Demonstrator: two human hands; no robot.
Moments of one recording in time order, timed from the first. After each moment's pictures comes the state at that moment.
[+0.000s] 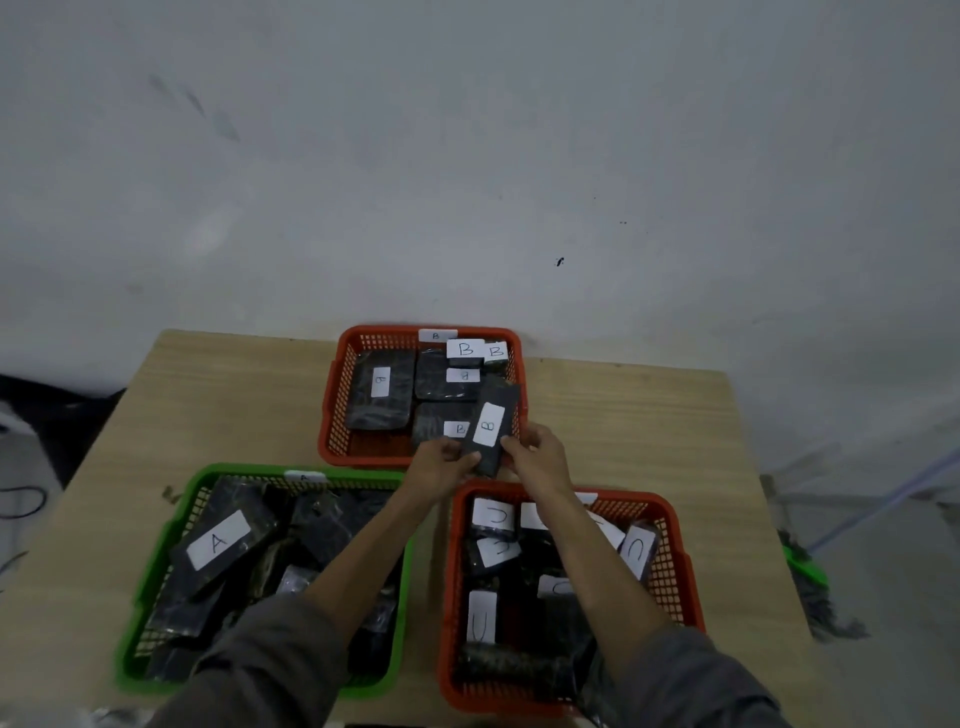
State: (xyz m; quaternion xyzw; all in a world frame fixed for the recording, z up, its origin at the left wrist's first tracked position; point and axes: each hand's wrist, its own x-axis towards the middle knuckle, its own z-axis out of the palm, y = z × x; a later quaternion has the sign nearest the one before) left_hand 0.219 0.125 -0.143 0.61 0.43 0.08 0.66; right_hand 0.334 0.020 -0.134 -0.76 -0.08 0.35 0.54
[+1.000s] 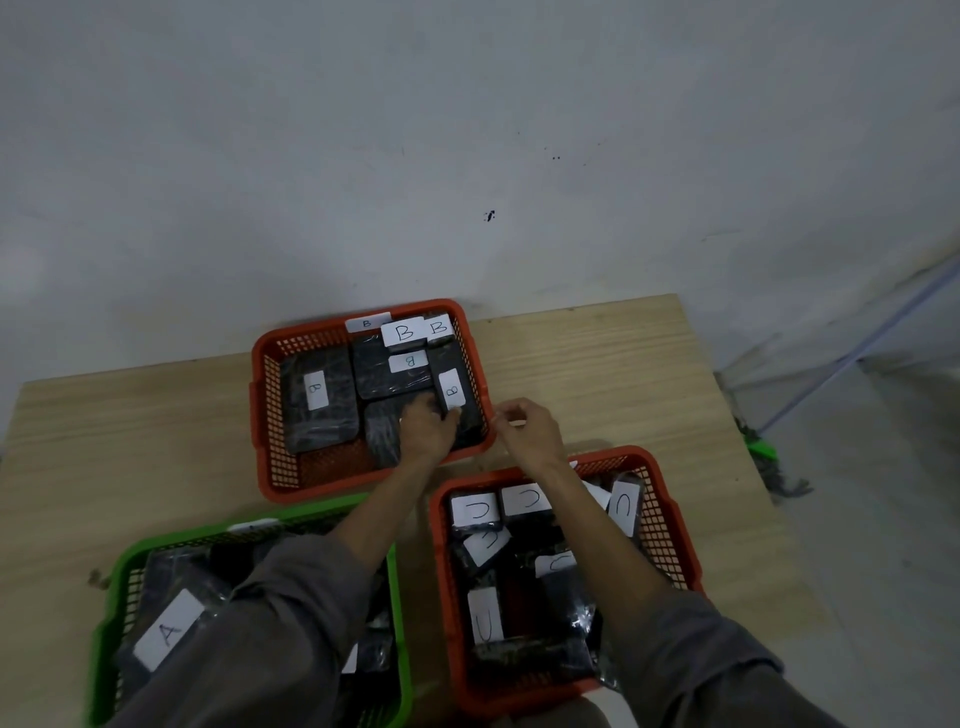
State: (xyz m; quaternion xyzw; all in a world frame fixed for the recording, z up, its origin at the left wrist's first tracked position) left_hand 0.306 0.155 -0.190 0.73 0.47 0.03 0.50; right_hand 0.374 0.016 -0.155 -0.85 -0.10 0.29 0.43
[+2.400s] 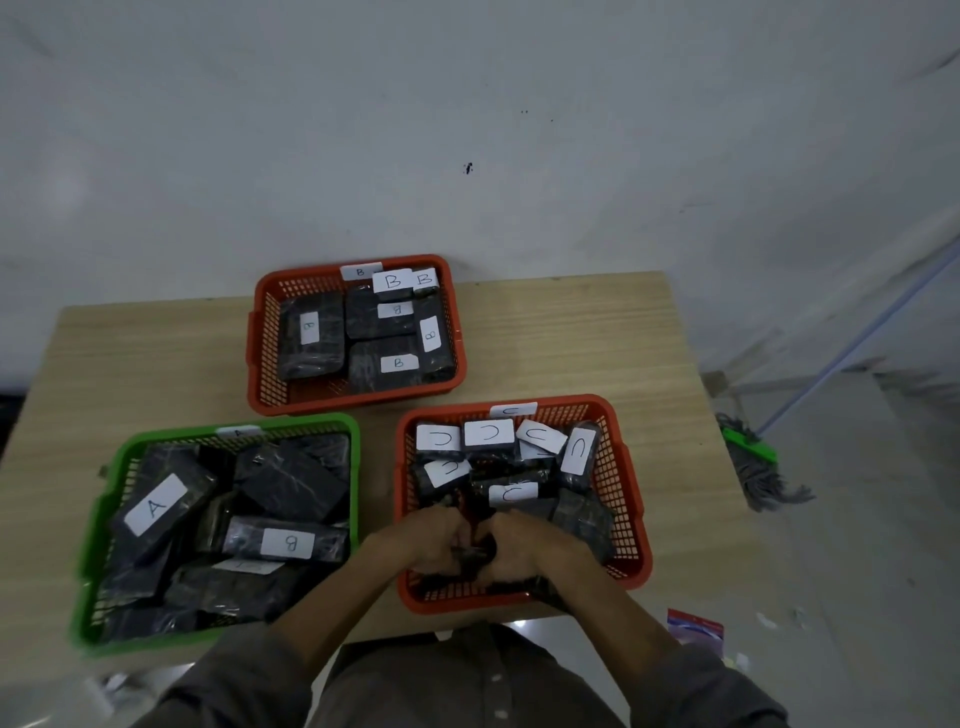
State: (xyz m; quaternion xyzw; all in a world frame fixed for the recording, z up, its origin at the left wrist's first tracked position) left_hand 0.167 0.000 -0.187 0.86 0.11 -0.38 0.32; right_hand 0.273 -0.143 -0.173 -0.75 -0.43 0.50 0.05
